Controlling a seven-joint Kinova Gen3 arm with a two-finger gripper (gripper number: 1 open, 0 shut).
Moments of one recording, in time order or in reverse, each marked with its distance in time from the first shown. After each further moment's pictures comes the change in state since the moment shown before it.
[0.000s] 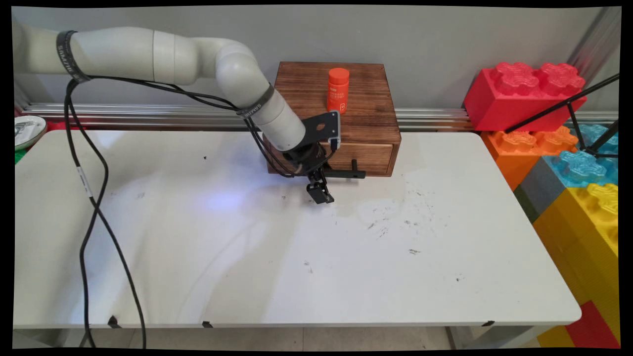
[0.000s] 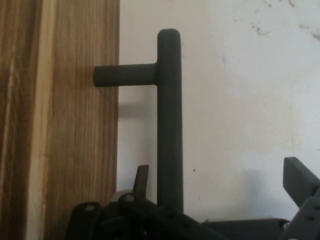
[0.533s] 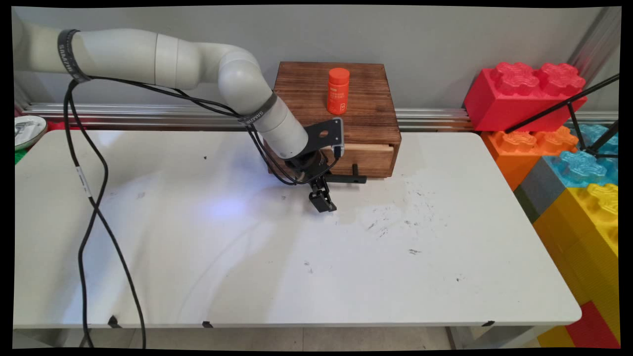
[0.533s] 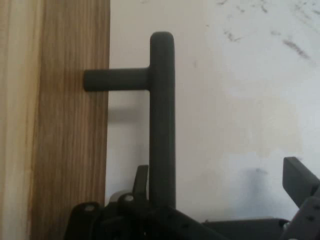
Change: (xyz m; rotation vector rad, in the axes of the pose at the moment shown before) arm 0.005 0.017 0.003 -0.024 -0.001 -0.015
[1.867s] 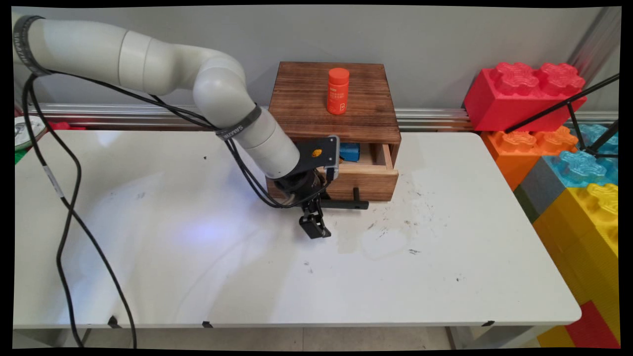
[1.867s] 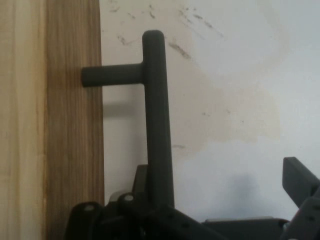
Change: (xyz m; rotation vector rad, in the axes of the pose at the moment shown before) arm 0.000 0.064 -0.027 -0.061 -0.001 0.032
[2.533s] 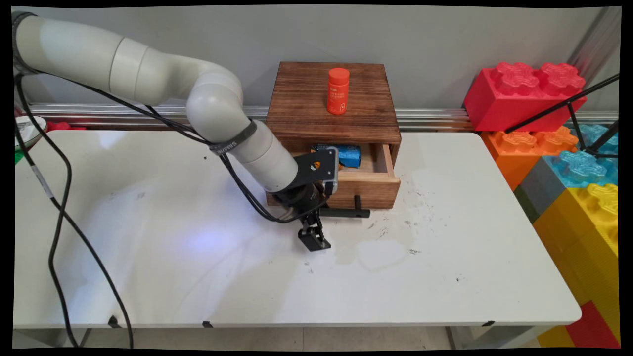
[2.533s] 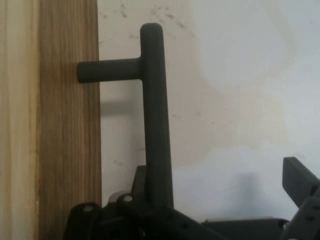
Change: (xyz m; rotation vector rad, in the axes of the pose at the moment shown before) arm -0.002 0.027 0.005 -0.002 0.009 0.002
